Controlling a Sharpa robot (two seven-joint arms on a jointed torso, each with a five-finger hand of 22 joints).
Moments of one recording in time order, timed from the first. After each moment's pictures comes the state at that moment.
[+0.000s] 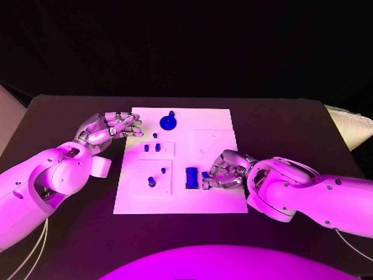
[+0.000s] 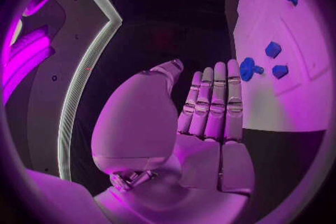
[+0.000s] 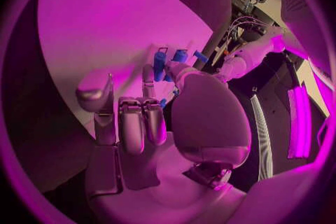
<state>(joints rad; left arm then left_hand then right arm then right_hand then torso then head) 0.55 -0.90 0.69 1.54 -0.43 -0.08 0.19 1.42 -0.21 0.39 0.28 0.15 0.91 0.21 0.25 0.24 1.11 0.15 0.10 0.07 1.00 0.11 0.40 0.39 0.19 0.94 0.21 0.40 0.19 1.03 -0.90 -0.12 1.83 -1.25 -0.39 -0.49 1.18 -0.20 0.39 0.29 0.35 1.09 0.06 0.35 0.52 1.47 -0.02 1.57 1.31 1.47 -0.08 1.56 1.31 0.12 1.43 0.03 0.92 1.23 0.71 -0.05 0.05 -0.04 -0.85</state>
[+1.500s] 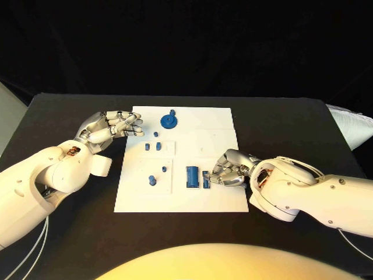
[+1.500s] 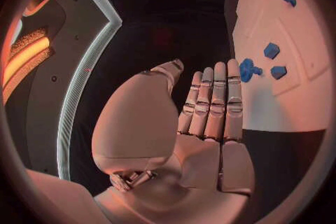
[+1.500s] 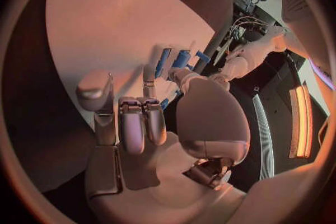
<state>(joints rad) 0.55 -0.90 0.69 1.54 -0.44 -0.07 0.18 1.42 -0.20 0.39 0.28 0.15 0.91 0.21 0.25 0.24 1.11 0.15 0.10 0.07 1.00 0.11 0.40 0.40 0.19 0.95 0.21 0.40 0.19 1.03 -0.91 -0.12 1.83 -1.25 -0.39 -0.49 1.04 -0.19 0.35 0.29 0.41 1.09 0.06 0.36 0.52 1.47 -0.01 1.57 1.31 1.47 -0.08 1.56 1.31 0.12 1.43 0.03 0.91 1.23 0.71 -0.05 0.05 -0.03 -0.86</state>
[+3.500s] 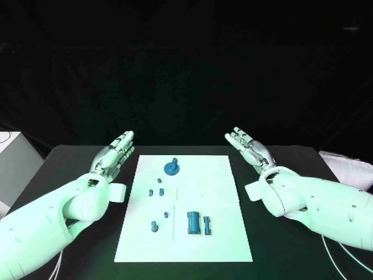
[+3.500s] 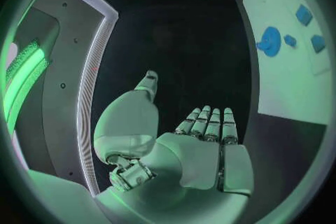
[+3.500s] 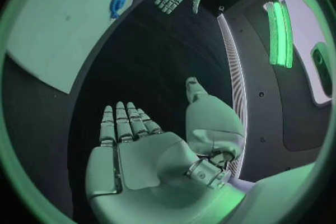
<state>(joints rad) 0.69 -0.81 0.53 1.40 -0.35 -0.29 0.31 0.73 -0.02 0.05 0.03 0.02 0.11 0.02 0.03 0.03 0.17 0.02 0.01 0.01 0.12 0.02 0.03 0.05 0.04 0.11 0.03 0.04 0.02 1.08 -0.74 -0.05 1.36 -0.38 -0.58 0.39 0.50 -0.03 0.06 0.03 0.03 0.11 0.03 0.02 0.05 0.19 0.02 0.02 0.03 0.18 0.02 0.04 0.06 0.03 0.12 0.03 0.01 0.06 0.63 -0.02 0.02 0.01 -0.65</state>
